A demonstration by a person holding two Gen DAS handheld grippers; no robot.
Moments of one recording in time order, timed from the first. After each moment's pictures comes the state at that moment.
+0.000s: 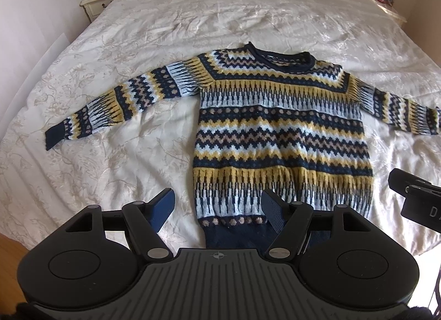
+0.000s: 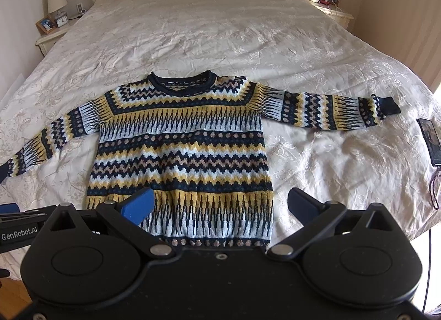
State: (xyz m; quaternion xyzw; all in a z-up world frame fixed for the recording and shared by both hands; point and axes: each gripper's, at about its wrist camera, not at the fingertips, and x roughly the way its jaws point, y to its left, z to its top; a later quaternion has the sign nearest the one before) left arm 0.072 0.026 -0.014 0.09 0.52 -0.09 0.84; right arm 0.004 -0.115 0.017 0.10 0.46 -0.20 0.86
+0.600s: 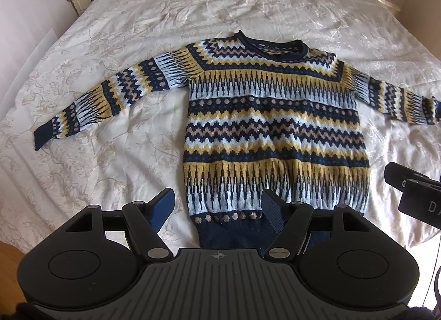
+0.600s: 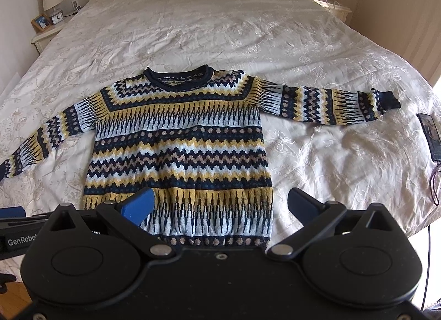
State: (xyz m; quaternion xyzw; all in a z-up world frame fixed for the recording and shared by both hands) left arm 0.082 0.021 -0.026 0.10 0.54 -0.11 0.83; right arm 0.013 -0.116 0.011 0.10 0.47 -0.20 0.85
